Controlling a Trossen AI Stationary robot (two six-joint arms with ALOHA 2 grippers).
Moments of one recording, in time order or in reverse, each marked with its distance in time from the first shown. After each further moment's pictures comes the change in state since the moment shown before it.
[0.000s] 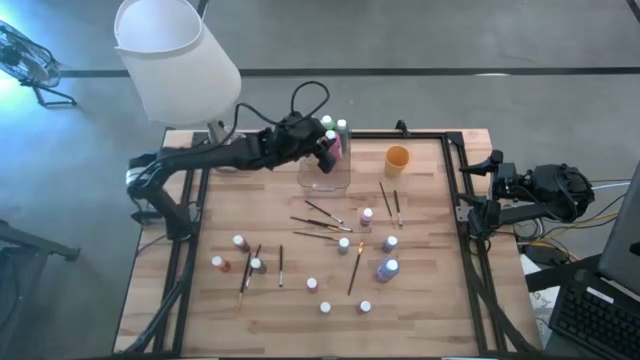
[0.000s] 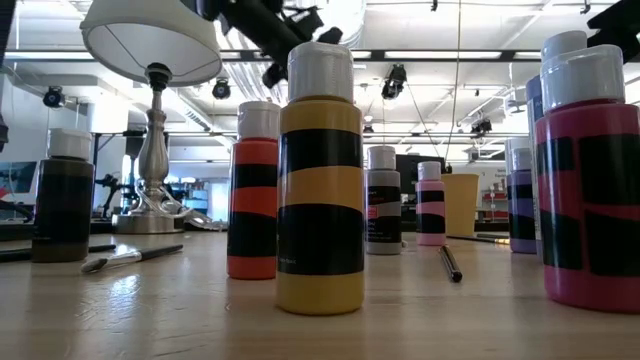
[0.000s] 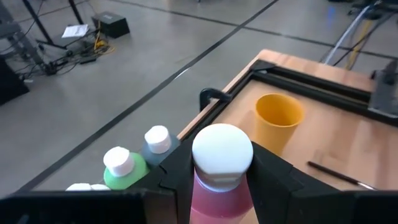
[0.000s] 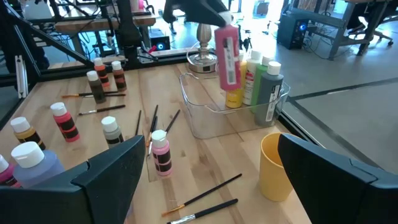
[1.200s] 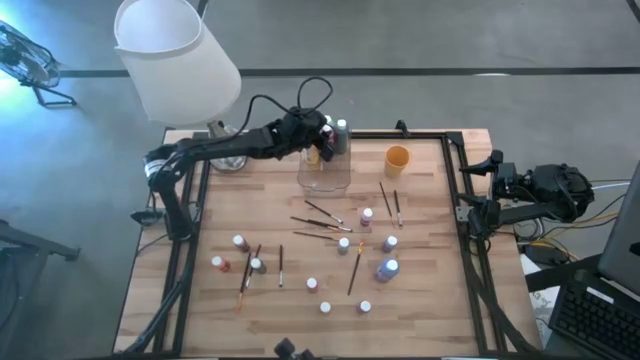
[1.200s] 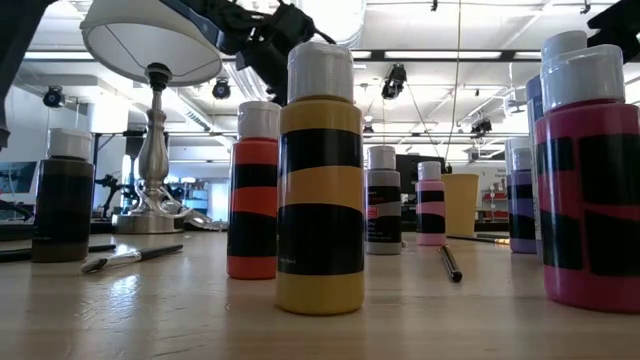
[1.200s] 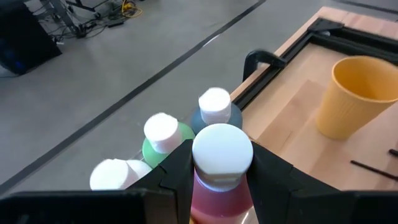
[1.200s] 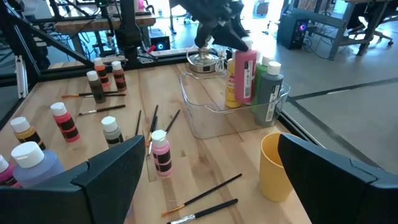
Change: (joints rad) left arm 0.119 0.140 0.040 -0.040 -0.011 -0.008; right arm 0.000 0.000 0.000 0.000 0.000 0.000
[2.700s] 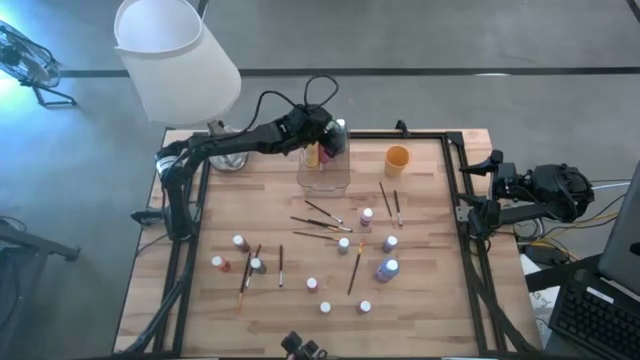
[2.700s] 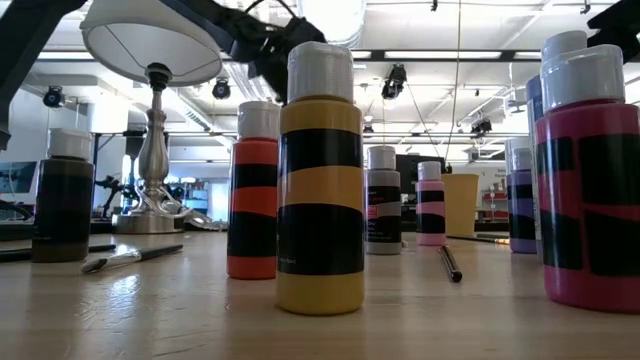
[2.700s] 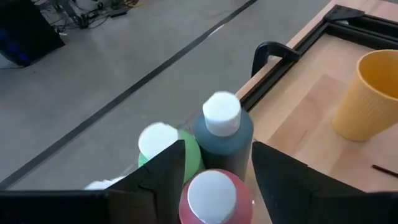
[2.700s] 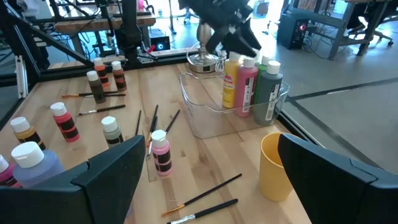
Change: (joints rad) left arm 0.021 0.089 0.117 -0.075 0.005 0.004; right arm 0.000 0.000 0.000 0.000 0.000 0.000
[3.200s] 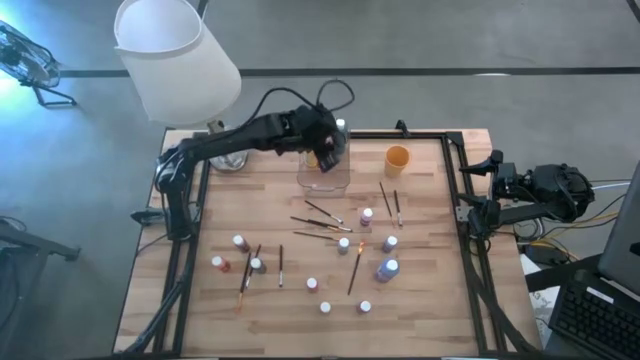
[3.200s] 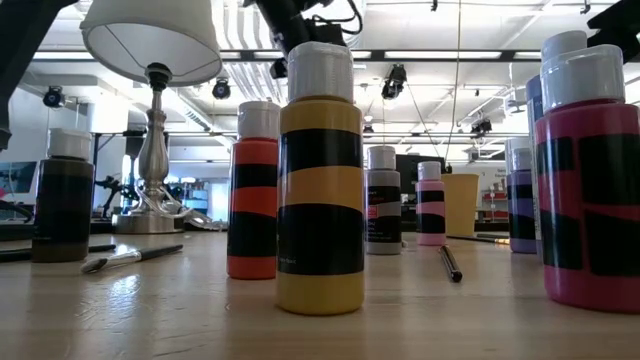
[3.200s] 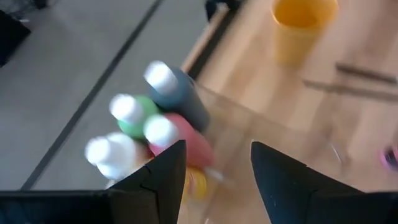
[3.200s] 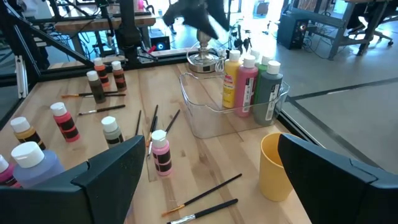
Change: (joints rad) left arm -0.141 -0.004 0.350 -0.646 0.001 0.052; right arm 0.000 0.000 0.000 0.000 0.000 0.000
